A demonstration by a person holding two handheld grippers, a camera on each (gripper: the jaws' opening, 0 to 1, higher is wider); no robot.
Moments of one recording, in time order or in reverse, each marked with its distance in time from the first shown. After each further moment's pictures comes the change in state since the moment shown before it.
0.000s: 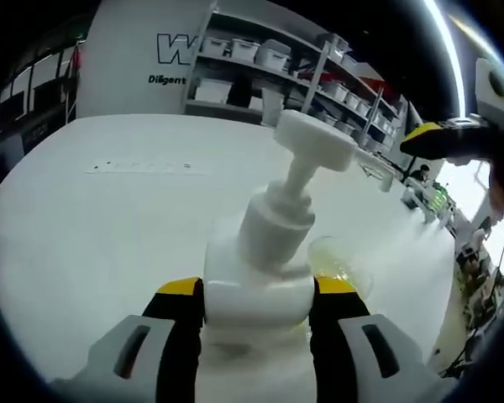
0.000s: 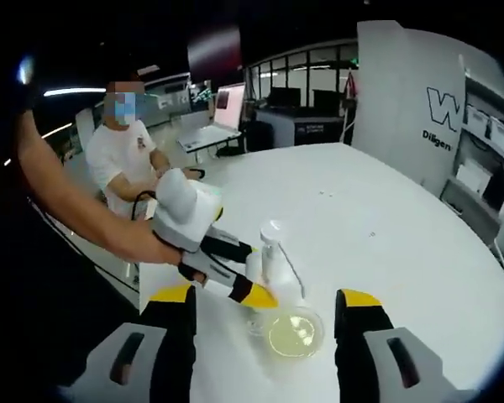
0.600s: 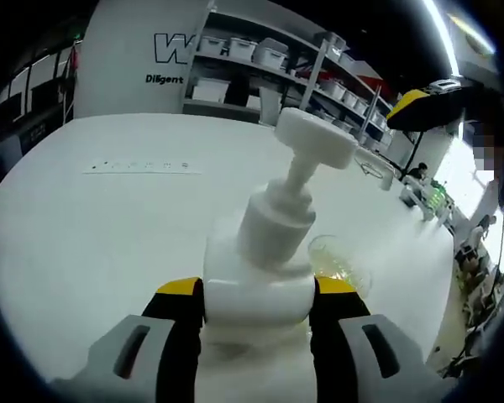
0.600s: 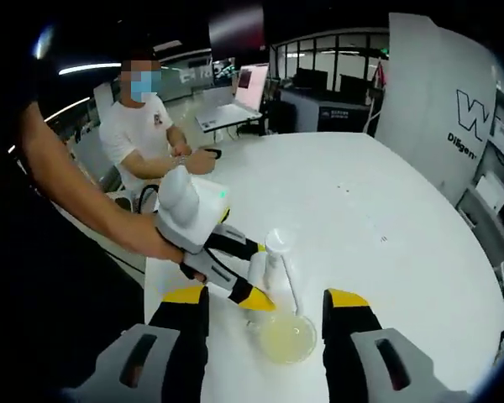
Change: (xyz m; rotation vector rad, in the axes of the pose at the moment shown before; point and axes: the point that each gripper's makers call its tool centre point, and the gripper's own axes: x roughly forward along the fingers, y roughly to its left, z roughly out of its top) left arm 0.001 0.001 -0.001 0.005 0.005 -0.009; right arm 0.008 -0.002 0.015 -0.081 0.100 0.078
